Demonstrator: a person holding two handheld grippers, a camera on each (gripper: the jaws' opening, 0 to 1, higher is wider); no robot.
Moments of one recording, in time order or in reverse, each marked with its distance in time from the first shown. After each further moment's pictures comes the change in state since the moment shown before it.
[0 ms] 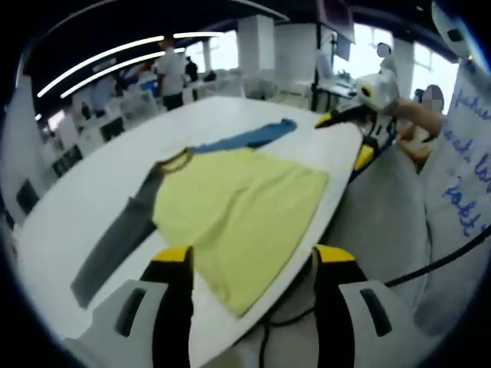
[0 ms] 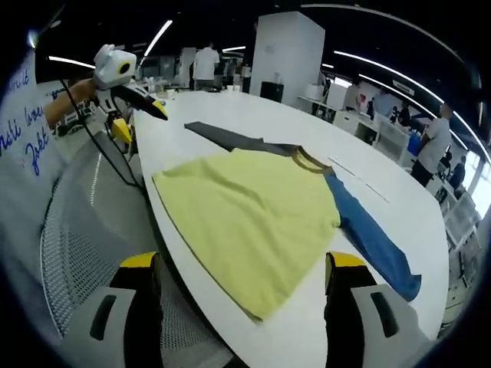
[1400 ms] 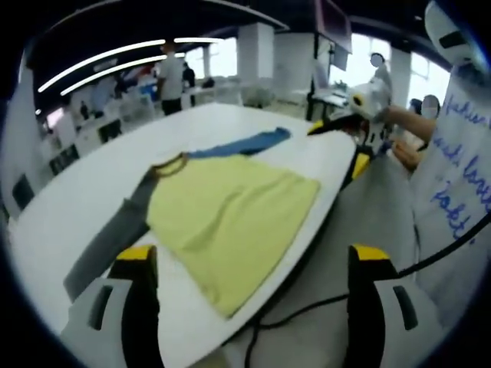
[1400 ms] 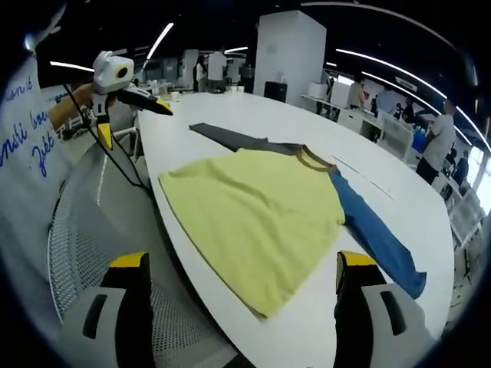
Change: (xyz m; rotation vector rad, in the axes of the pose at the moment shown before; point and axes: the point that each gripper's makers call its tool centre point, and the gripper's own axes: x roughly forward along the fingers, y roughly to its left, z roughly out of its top) left arm -0.008 -0.013 0.004 -0.027 -0.051 -0.020; right arm -0.005 0.003 -0.002 0.015 -0.006 0.033
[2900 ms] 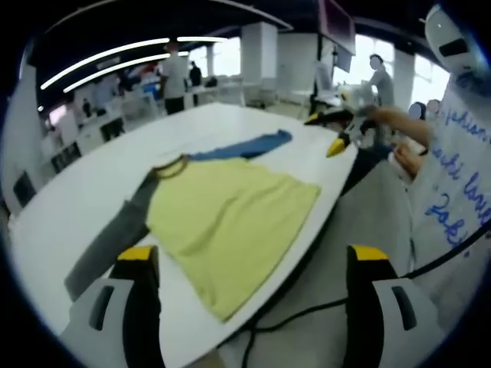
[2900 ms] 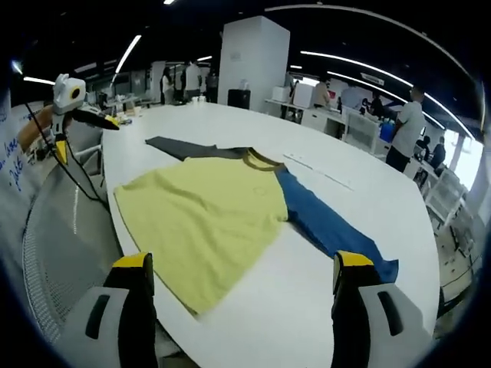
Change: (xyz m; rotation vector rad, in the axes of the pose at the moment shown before) left arm 0.001 -0.004 0.011 -0.018 0.006 0.006; right arm -0.022 -0.097 -0.013 0.100 -0.046 -0.182
